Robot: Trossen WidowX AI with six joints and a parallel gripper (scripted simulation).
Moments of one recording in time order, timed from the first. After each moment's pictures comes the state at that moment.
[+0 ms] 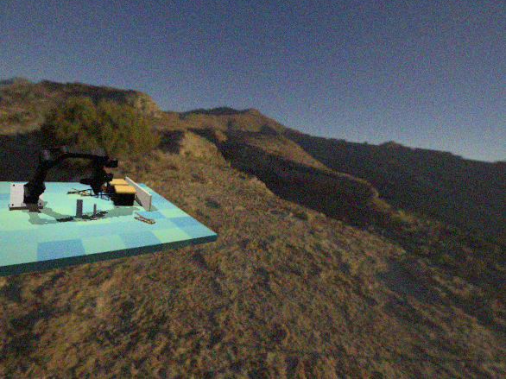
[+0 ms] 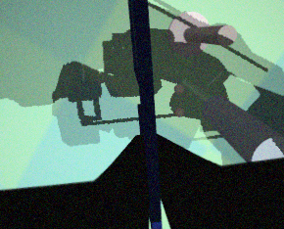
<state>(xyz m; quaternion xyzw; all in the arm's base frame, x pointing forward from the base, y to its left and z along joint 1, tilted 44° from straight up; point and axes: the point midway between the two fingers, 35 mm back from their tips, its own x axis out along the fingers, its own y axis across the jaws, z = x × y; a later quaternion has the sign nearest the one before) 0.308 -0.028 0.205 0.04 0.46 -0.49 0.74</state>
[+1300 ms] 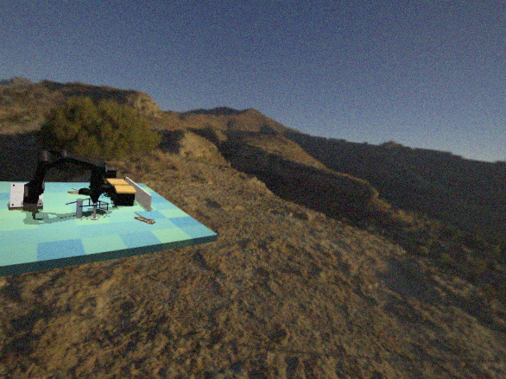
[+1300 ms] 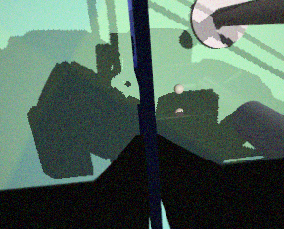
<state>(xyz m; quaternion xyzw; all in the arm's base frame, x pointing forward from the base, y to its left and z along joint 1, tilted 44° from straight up) 0.310 -0.061 0.155 0.04 0.46 -0.49 0.74</state>
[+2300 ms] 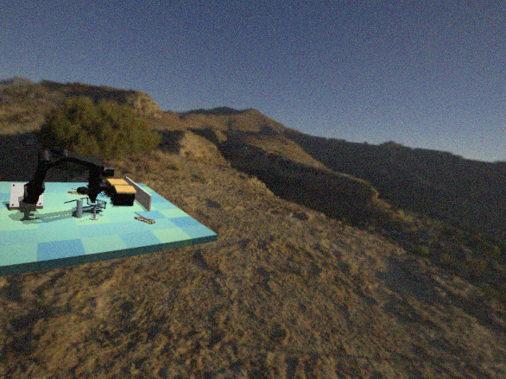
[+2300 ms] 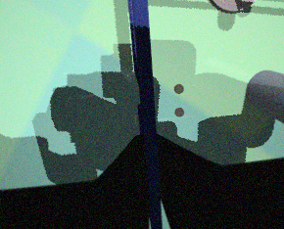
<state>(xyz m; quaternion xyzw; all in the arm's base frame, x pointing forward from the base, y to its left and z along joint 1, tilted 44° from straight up) 0.303 -0.044 0.138 0.04 0.46 -0.49 0.74</state>
